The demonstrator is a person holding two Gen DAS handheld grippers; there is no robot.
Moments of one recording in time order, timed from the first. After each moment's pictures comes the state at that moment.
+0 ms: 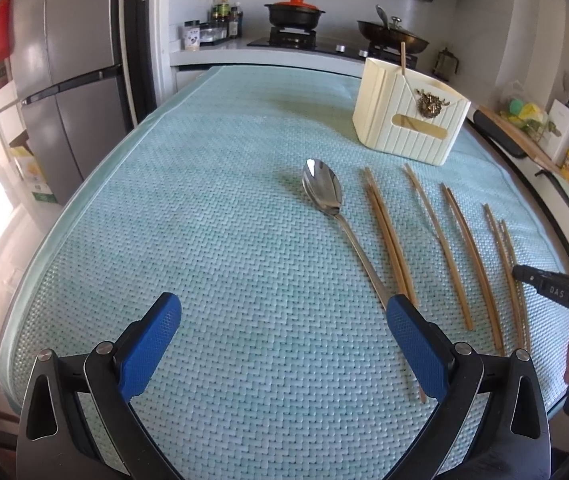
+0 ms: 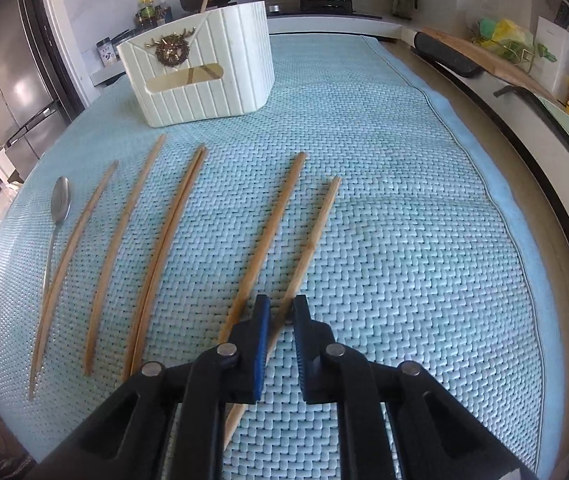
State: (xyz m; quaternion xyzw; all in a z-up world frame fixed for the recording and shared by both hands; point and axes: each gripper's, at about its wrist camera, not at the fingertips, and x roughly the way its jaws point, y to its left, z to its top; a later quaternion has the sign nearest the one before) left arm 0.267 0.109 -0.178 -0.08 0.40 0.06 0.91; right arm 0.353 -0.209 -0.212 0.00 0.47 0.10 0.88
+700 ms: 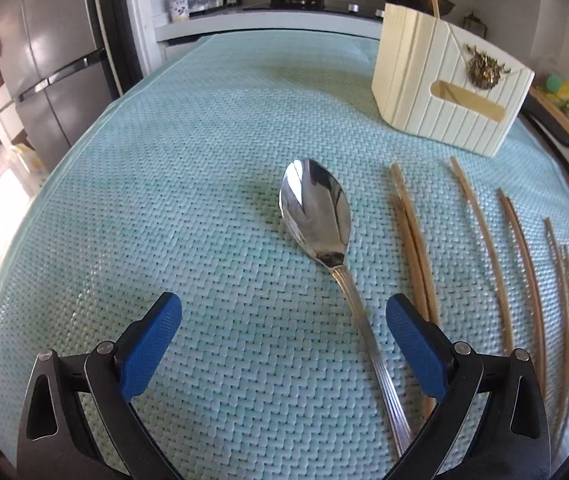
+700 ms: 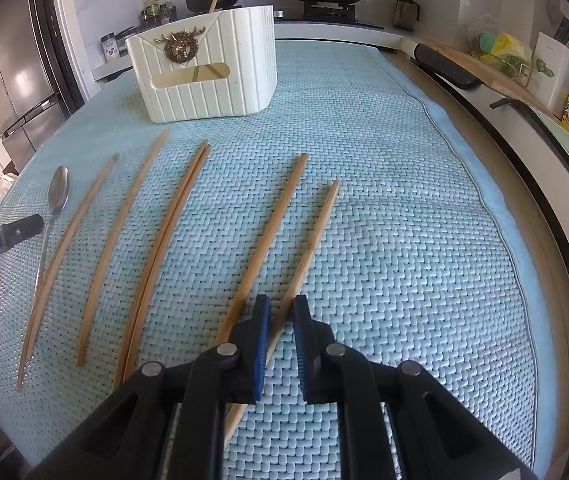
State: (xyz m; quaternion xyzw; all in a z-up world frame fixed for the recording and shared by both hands) left arm 0.378 0.085 -0.222 -0.04 0.45 0.10 0.88; right arm 0.341 -0.206 -0.213 -0.01 0.46 0.09 0.88
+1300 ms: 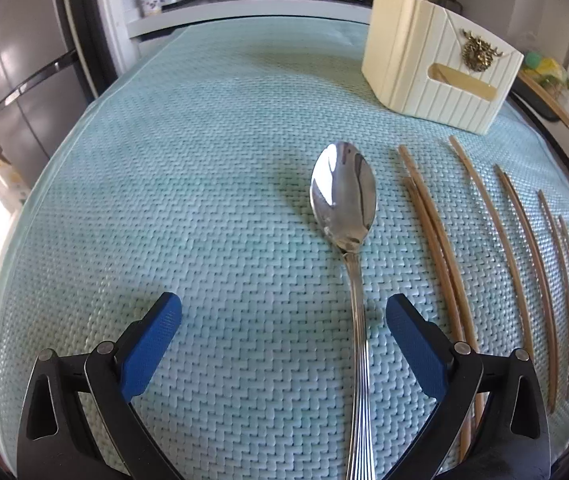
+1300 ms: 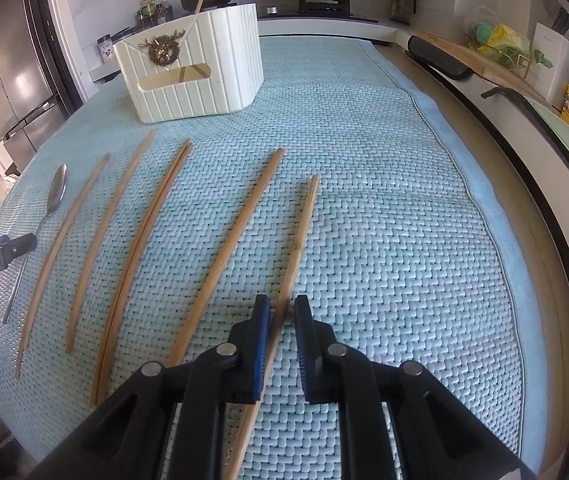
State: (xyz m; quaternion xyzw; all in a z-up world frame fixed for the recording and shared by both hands) left arm 0.391 0.111 -0.224 -0.03 0.48 0.03 0.88; right arm 0.353 -0.231 -0.211 0.00 0.47 0.10 0.87
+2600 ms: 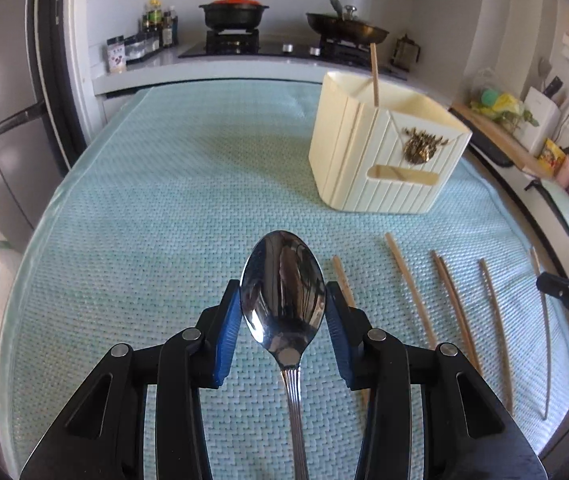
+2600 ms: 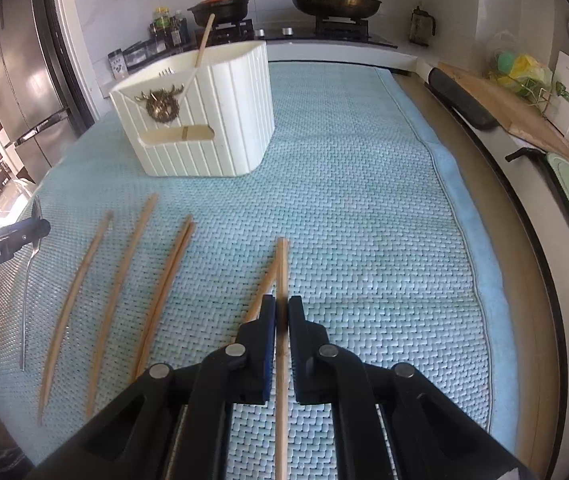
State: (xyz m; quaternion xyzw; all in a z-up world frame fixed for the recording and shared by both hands) left arm 0.405 0.111 -0.153 -0.06 0.39 -0.04 0.92; right arm 0.406 -0.229 -0.162 -0.01 0.43 0.13 0.89
